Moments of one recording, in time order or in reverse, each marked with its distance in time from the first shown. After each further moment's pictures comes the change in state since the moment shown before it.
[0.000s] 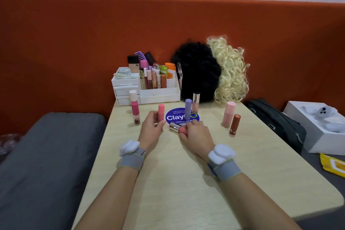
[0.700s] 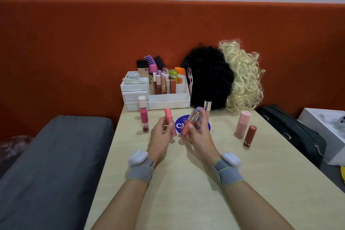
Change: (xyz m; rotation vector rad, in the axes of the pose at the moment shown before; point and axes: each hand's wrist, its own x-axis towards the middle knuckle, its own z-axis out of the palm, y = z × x) left_hand 0.007 -0.010 0.003 -0.149 0.005 -0.010; right_hand 0.025 -0.020 0.012 1.305 0.056 0.122
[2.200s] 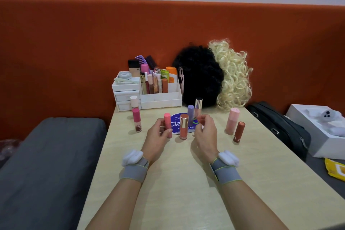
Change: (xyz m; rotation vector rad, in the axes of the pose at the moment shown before) left_hand -0.012 0.010 -0.001 0.180 -0.141 0.031; right_hand -0.001 0.000 -0.027 -0.473 0.352 -0.144
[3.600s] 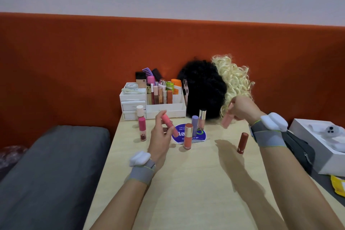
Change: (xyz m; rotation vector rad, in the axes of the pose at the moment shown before) left_hand 0.015 0.025 -0.005 -0.085 0.136 0.071; right_hand 0.099 -0.076 -0.104 -0.715 -0.332 0.090
